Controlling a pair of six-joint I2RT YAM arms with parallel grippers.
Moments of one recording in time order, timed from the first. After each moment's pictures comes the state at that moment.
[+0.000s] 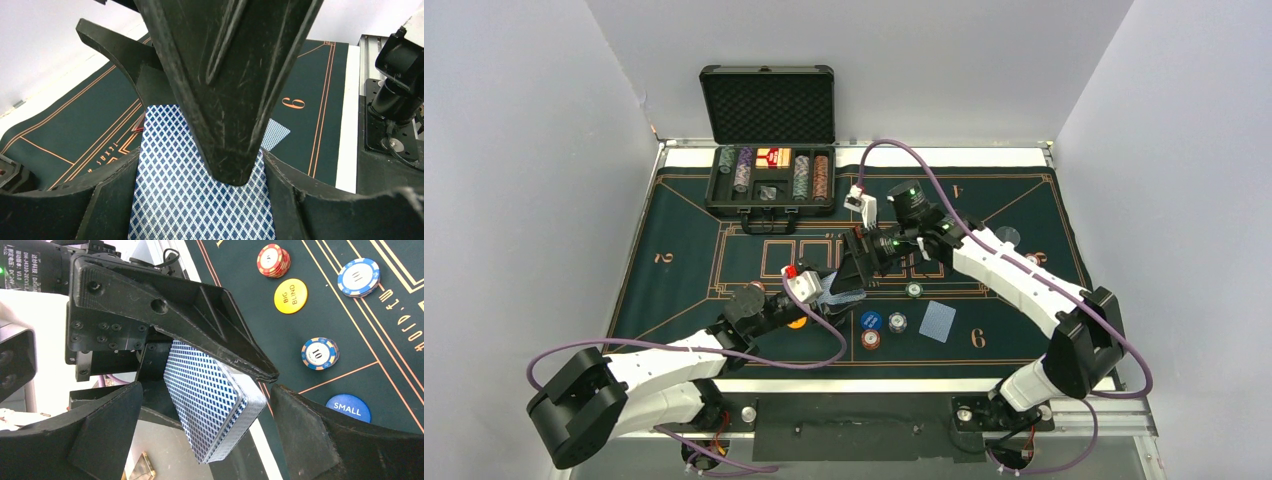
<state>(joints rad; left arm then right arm) -0.85 1.06 0.30 0.85 0.29 0.02 0.66 1.49 1.24 -0.54 -0.83 0.30</state>
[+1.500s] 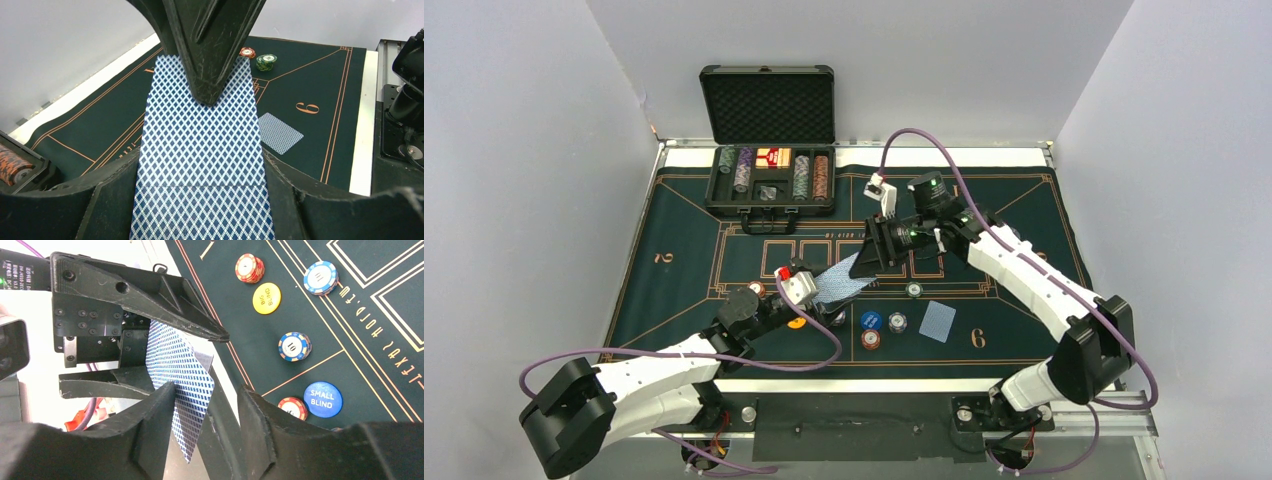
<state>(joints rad) -0.85 0.99 0.29 0.82 0.23 0.05 0.57 1.44 1.25 -0.59 -0.83 0.27</state>
